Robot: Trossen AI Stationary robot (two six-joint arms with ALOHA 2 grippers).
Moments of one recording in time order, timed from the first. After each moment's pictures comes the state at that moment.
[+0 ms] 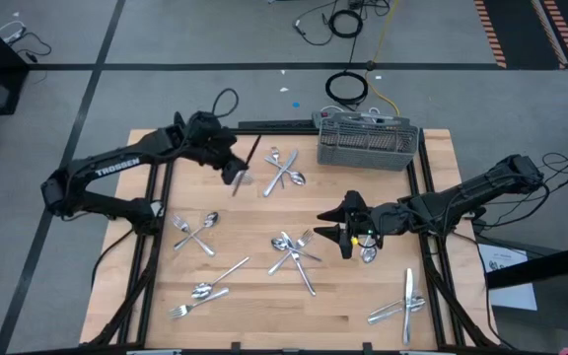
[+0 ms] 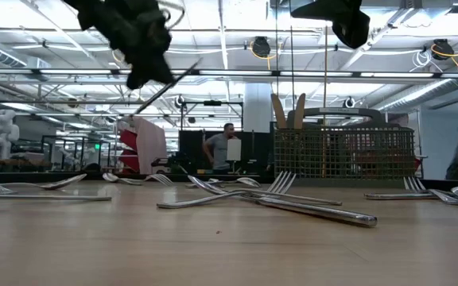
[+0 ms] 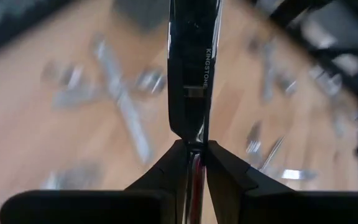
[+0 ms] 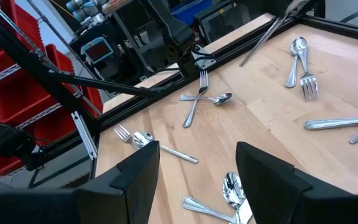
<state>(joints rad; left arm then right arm) 0.53 1.20 0.99 -0.52 0.37 -0.23 0.33 1.18 0.83 0.03 0.40 0.66</state>
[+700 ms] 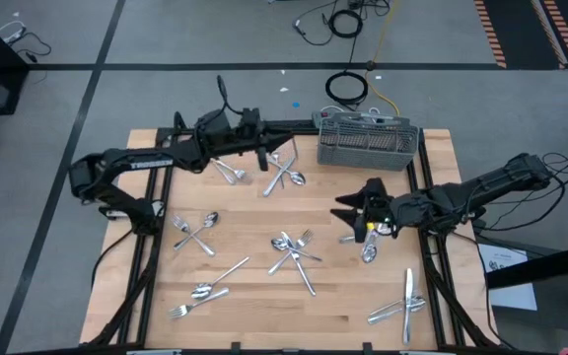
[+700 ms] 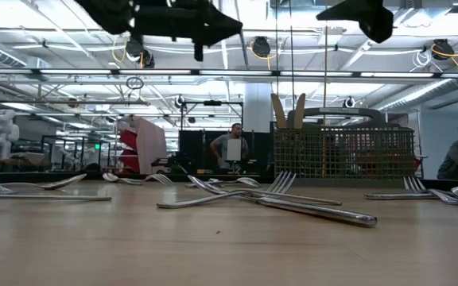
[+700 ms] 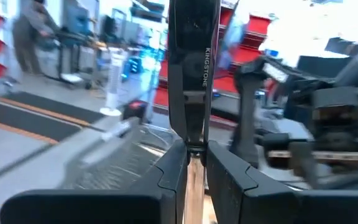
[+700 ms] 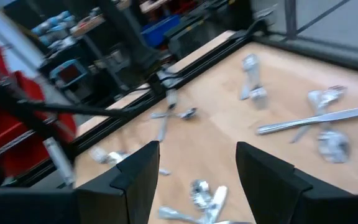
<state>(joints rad) 0.42 1.47 1.01 0.54 0.27 -0.20 0.34 1.00 0.83 -0.18 0.56 0.72</state>
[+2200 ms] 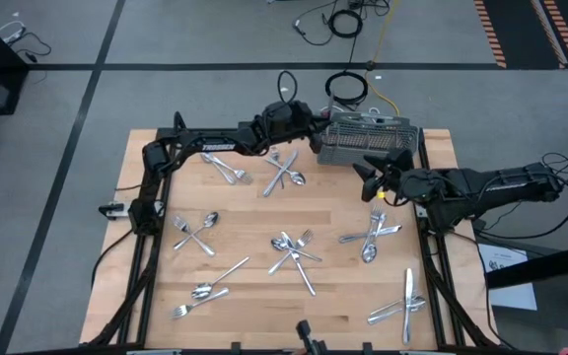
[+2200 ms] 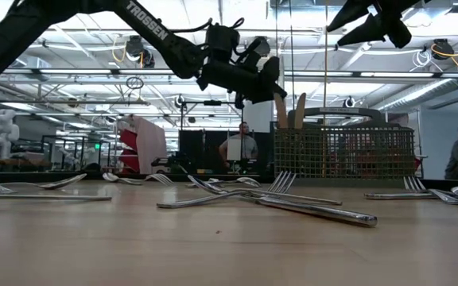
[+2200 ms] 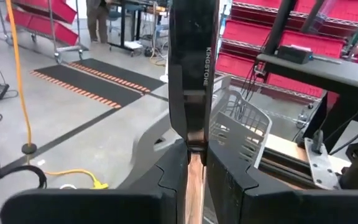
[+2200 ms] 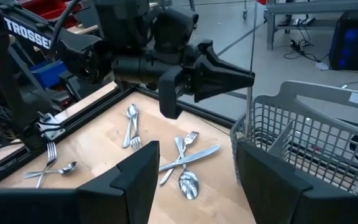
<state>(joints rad) 0.46 2.08 1.51 0.46 0.10 -0.13 0.13 0.84 0.83 -0.41 0.80 0.63</state>
